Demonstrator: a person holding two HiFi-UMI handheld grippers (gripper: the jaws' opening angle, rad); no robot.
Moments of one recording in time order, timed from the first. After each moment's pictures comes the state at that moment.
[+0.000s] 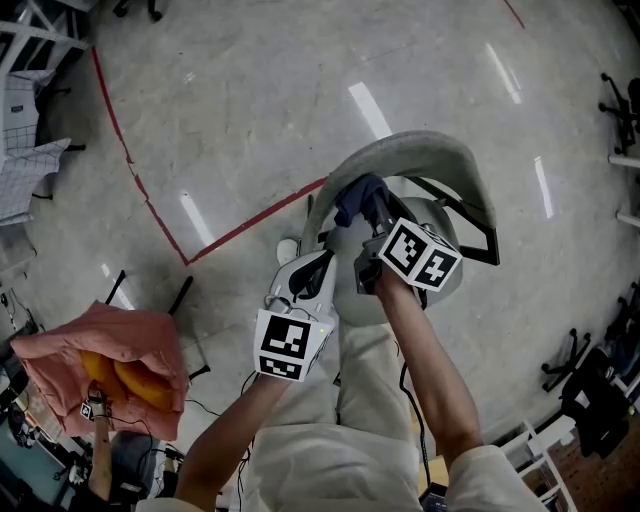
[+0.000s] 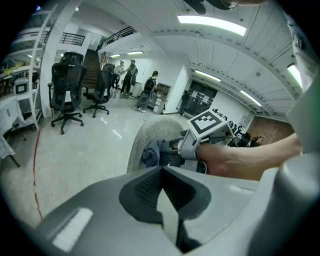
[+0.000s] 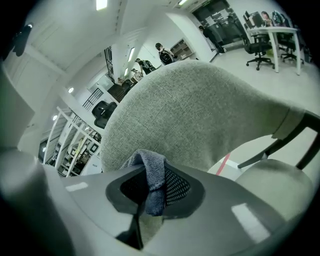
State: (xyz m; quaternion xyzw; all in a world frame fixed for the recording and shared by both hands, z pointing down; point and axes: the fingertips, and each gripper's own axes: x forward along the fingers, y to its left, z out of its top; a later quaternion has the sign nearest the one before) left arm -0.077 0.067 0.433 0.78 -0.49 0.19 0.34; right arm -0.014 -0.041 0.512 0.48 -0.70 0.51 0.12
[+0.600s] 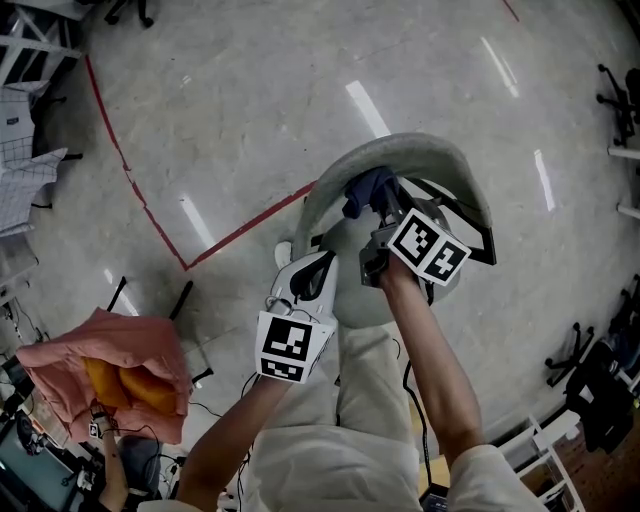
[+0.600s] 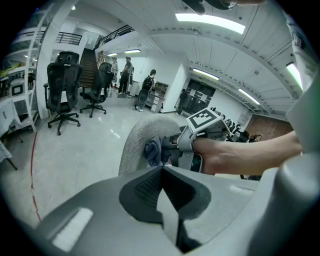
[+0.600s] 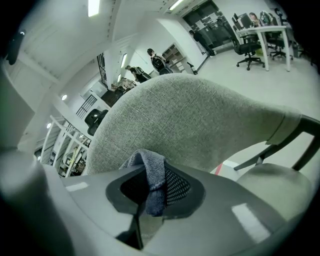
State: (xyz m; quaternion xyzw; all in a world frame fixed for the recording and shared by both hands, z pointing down) left arm -0.061 0.055 0.434 0.79 -0.48 0.20 0.33; right arm 0.018 -0.069 0.511 0.51 -0.68 0.52 0.09
